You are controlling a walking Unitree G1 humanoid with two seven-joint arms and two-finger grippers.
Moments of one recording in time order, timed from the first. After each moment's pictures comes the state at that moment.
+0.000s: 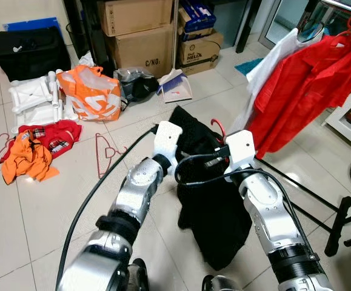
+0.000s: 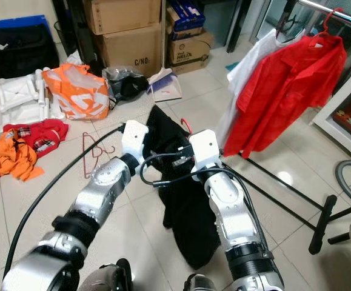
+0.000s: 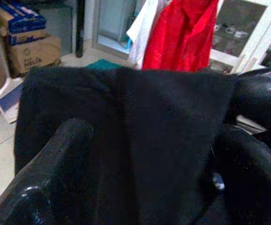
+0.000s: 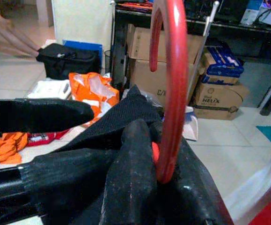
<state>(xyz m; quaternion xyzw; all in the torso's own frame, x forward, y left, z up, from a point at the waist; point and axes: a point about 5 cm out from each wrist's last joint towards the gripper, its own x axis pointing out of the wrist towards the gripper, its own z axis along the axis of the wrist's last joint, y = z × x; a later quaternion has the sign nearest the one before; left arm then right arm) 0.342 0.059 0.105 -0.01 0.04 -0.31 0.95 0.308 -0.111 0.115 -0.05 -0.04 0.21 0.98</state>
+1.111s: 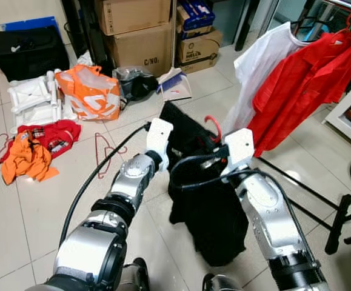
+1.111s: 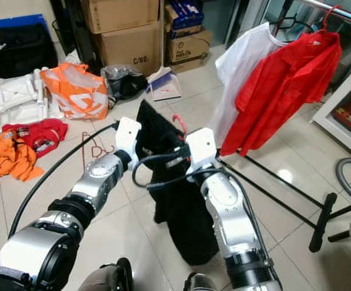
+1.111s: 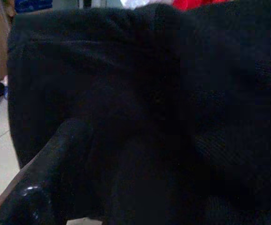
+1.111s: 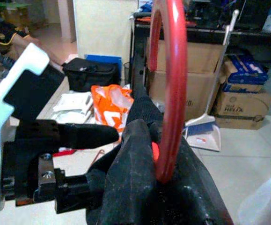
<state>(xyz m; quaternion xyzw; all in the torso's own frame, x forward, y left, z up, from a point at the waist) 0.357 0.076 0.095 0.02 0.08 -0.30 0.95 0.294 -0.099 0.125 -0.02 -0.05 0.26 0.97</state>
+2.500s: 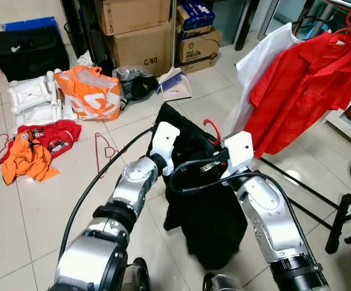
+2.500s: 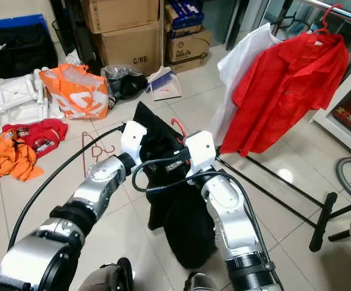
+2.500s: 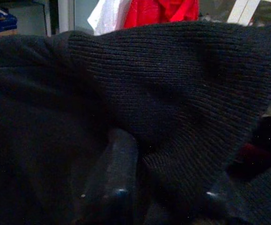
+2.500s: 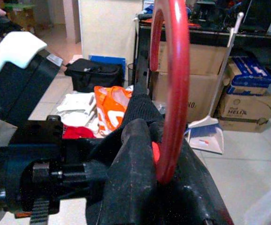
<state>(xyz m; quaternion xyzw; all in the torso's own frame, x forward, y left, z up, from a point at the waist) 0.346 0.066 0.102 0.00 0.03 -0.36 0.93 0.292 -0.100 0.128 -0.03 -0.06 0.27 0.96</state>
